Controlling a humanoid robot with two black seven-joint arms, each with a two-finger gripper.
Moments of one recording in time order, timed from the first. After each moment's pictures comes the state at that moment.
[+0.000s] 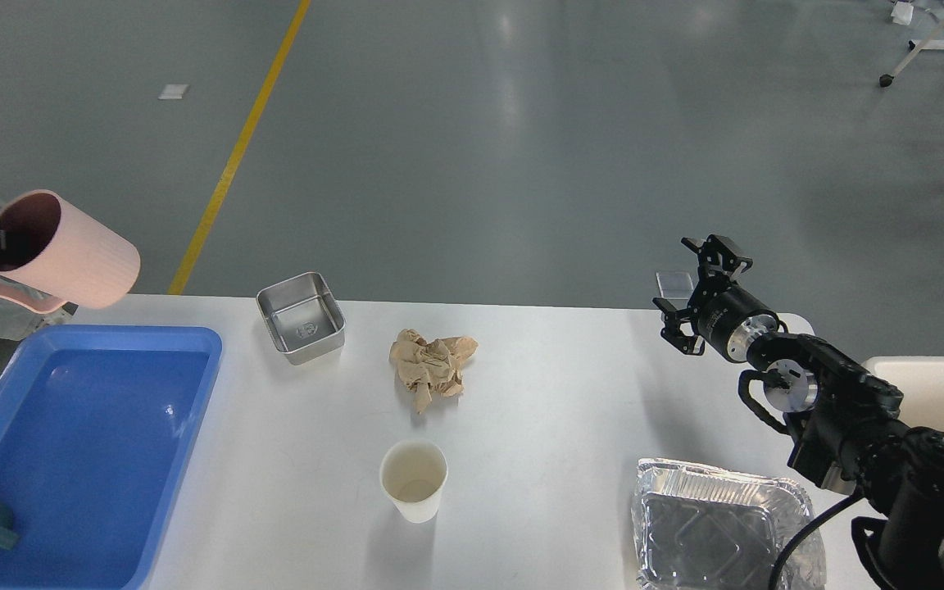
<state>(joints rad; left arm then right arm) -1.02 1.27 -0.56 -1.33 1.16 -0.92 0.01 0.85 -0.06 0.36 0.11 0.17 0.48 0.19</state>
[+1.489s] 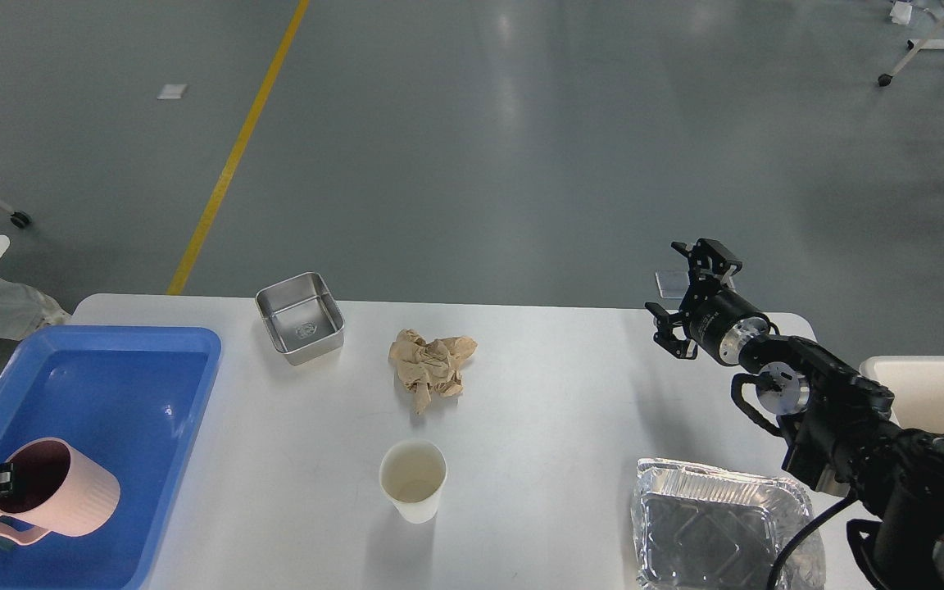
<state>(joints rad) -0.80 1.19 0.11 -1.30 1.13 -0.35 -0.05 0.85 -0.05 0.33 0.12 0.17 0.48 0.19</state>
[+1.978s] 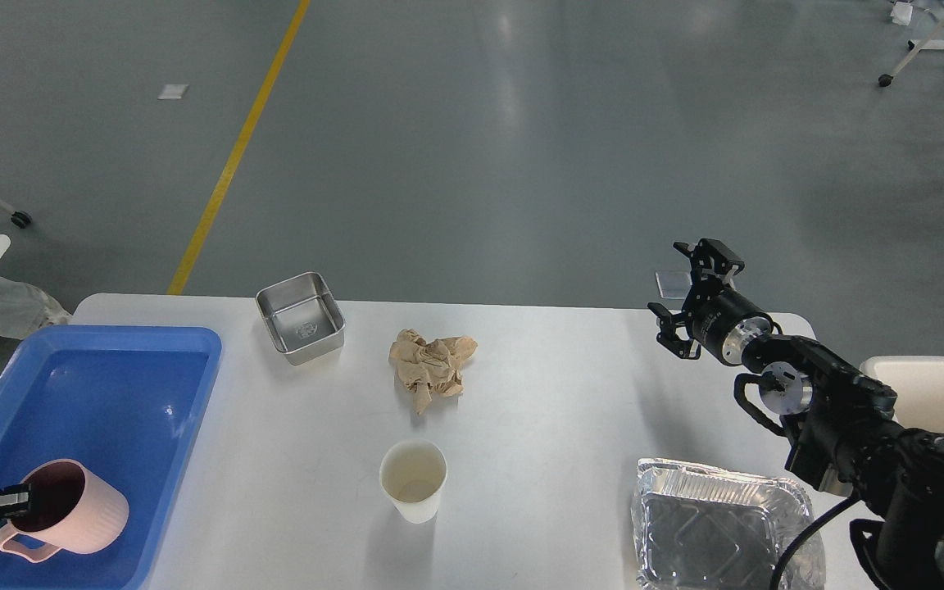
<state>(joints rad) -0.73 1.11 0.11 -1.22 1.12 -0.31 -0.05 0.85 -0.05 0.33 0.11 0.17 0.48 0.19</state>
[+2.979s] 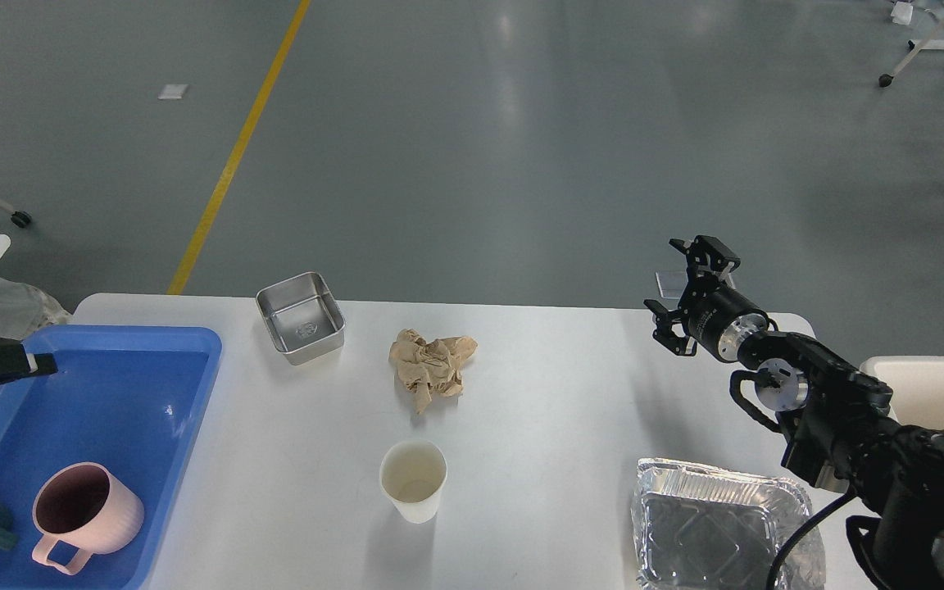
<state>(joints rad) -0.75 1.28 -0.19 -1.27 0.97 -0.45 -0.27 0.86 -0.04 0.33 0.12 0.17 0.47 0.19</state>
